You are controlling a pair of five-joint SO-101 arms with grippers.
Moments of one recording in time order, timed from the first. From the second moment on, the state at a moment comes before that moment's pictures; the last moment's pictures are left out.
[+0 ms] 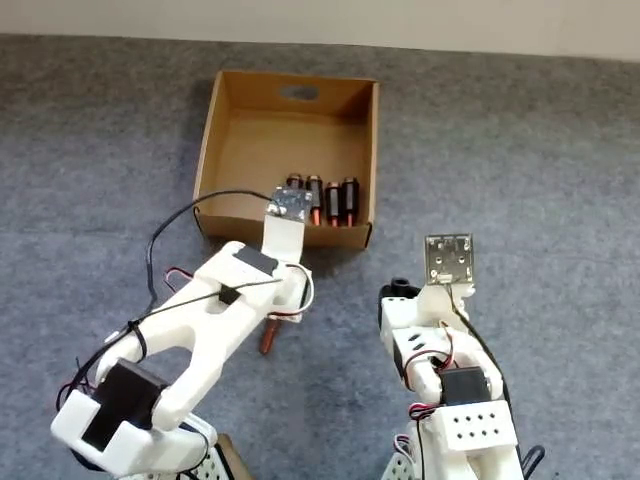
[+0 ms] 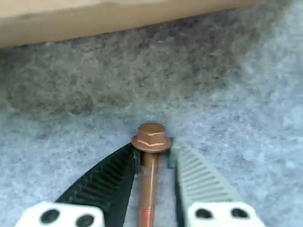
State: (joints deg) left arm 20.2 -5.8 46.2 44.4 15.7; right arm -13.0 -76.8 86.5 40.1 -2.5
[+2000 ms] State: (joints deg) left arm 37.6 -67.6 50.9 19.3 15.8; right arm -25.5 -103.5 87.9 23.7 -2.5
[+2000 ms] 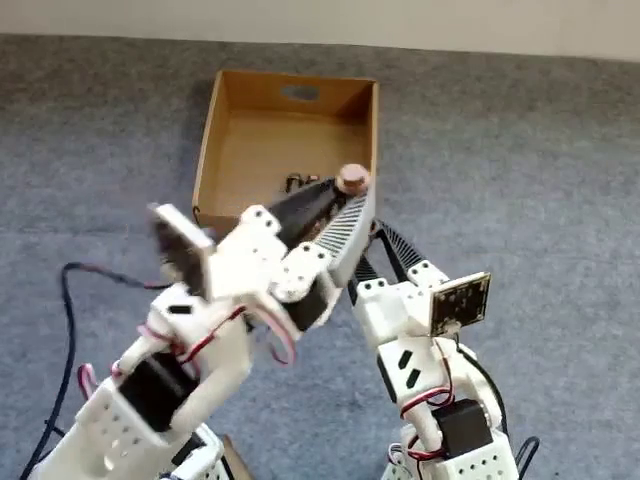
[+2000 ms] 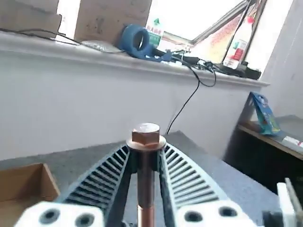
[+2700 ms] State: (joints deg) left arm 34.7 -55.3 50.9 12.7 15.8; right arm -25.5 -103.5 87.9 23.7 -2.5
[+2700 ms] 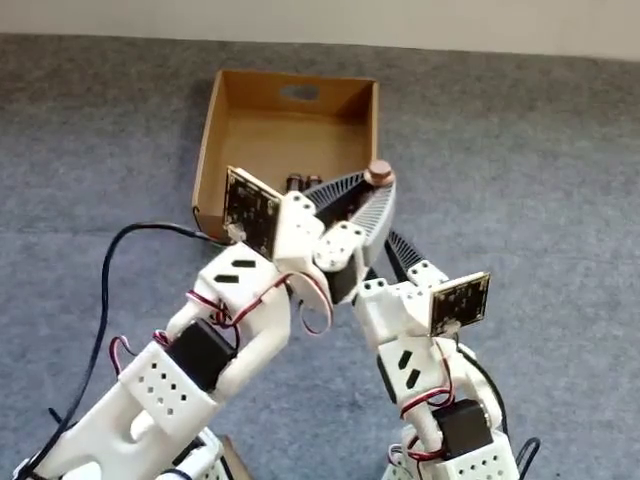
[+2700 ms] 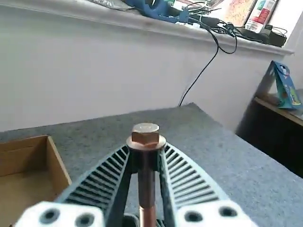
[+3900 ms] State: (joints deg) left arm 33.2 -55.1 52.2 11.9 15.8; right arm -25.6 -103.4 88.0 23.8 -2.5
